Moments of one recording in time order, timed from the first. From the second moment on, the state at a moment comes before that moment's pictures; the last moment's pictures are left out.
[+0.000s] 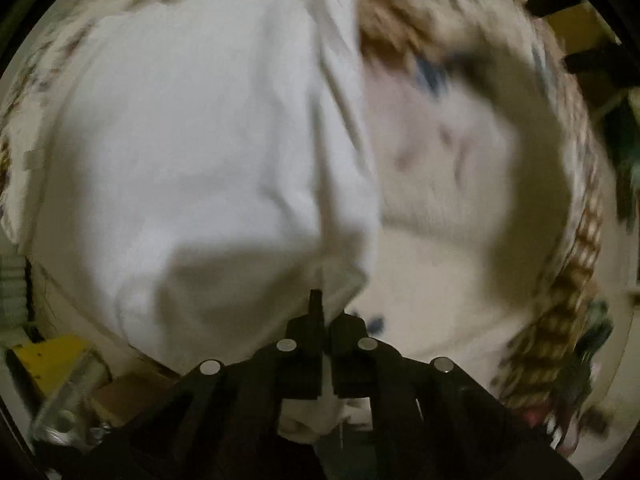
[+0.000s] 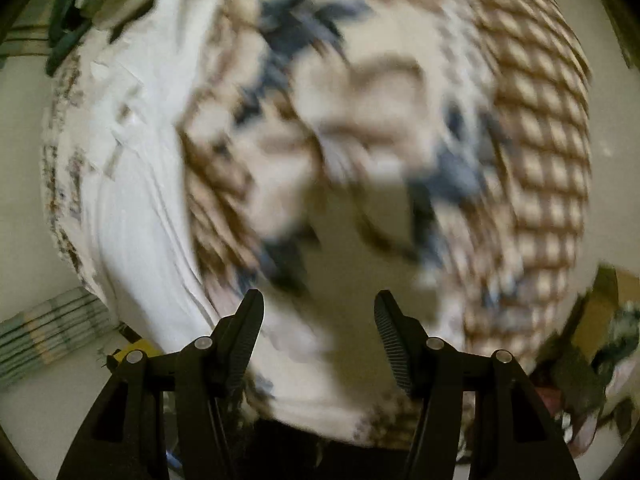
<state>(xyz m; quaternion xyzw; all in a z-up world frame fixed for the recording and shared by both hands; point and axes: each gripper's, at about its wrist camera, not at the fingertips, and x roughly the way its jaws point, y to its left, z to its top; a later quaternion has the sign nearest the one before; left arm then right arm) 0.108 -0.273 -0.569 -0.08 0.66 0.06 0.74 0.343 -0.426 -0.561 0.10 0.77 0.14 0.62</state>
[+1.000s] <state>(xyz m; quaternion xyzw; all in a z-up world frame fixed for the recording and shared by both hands) 0.072 -0.113 -0.472 -0.21 0.59 0.15 0.77 0.570 -0.236 -0.563 0.12 0.71 0.14 0.68</state>
